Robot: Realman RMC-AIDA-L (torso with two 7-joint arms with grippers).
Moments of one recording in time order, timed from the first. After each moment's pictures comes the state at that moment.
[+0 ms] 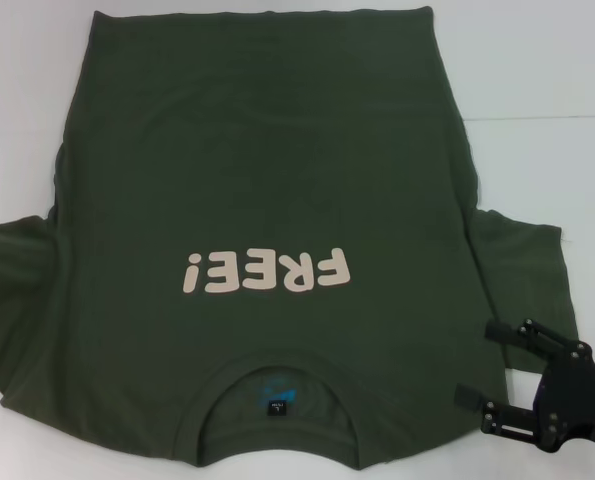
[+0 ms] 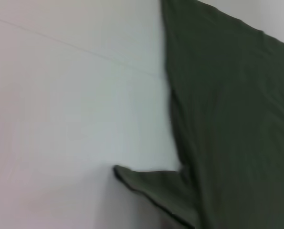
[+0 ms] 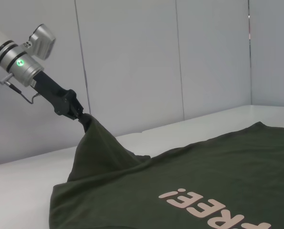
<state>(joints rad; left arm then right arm) -0.61 -1.90 0.26 1.00 2.68 1.53 -2.40 0.31 2.09 -0.36 -0.40 -2.07 -1.66 0.79</state>
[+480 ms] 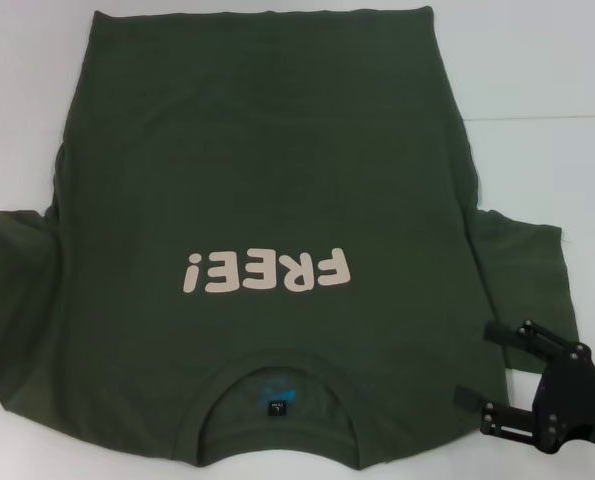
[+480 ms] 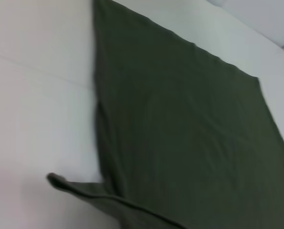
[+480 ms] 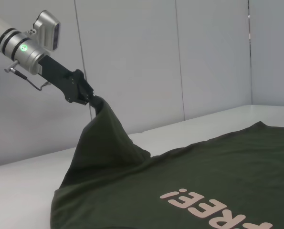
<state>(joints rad) -0.64 -1.90 0.26 1.01 2.56 1.65 -2.43 0.31 2.09 -0.36 -0.39 -2.07 -1.66 0.79</state>
